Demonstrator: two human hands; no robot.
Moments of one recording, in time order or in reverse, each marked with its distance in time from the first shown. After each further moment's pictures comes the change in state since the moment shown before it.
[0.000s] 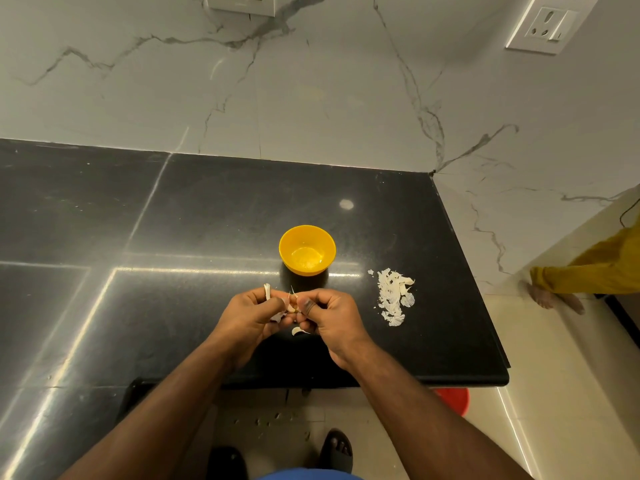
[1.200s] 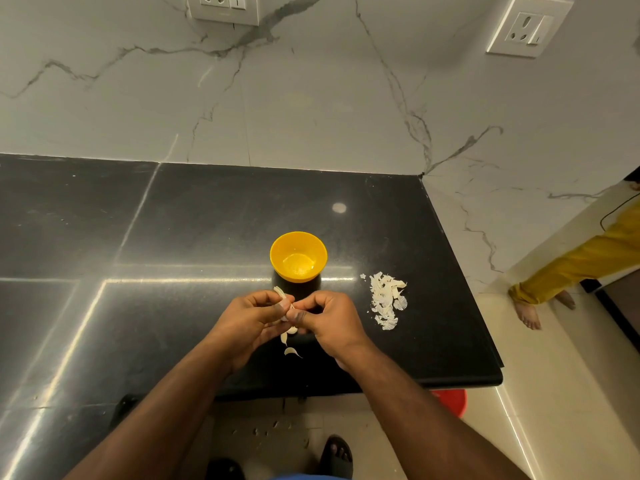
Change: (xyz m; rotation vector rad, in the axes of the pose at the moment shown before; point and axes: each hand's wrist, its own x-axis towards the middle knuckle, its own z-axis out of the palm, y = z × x) left_hand 0.005 0.011 0.007 -0.039 -0.081 -0.070; right_hand -0.002 -0.013 -0.011 -0.219 0.028 -0.075
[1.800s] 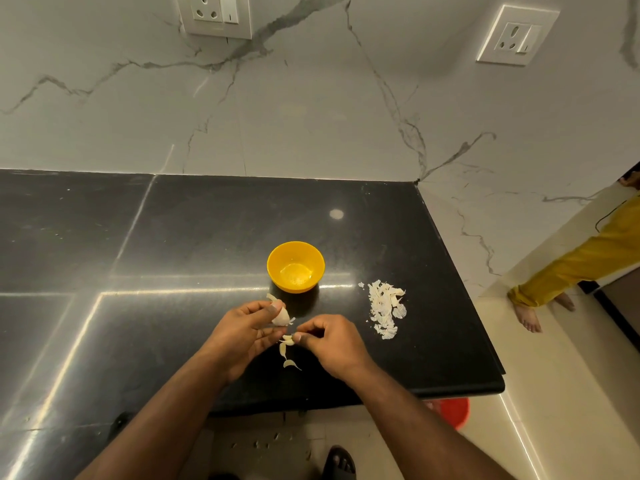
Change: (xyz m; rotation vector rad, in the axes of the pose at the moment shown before) left_hand 0.011 -0.002 -0.007 -0.033 0.042 -0.050; right_hand 0.001 0.019 -0.009 -0.435 -0.001 0.026
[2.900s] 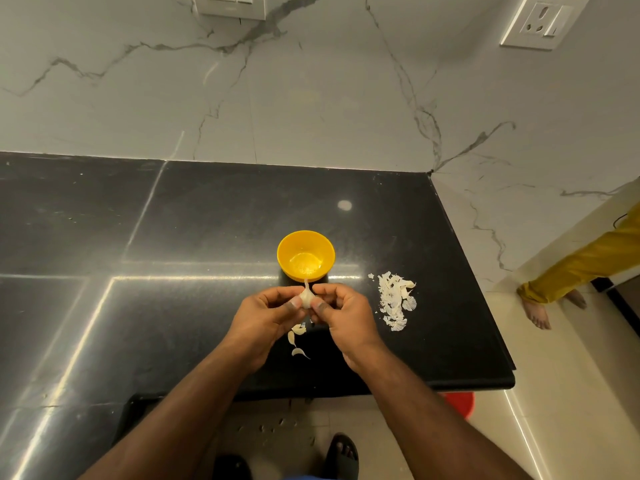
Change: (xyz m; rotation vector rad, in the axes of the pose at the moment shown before) left_hand -0.004 -0.009 0.017 -0.016 -0.021 0.156; right_hand 0.006 -0.016 0.003 0.602 0.128 0.021
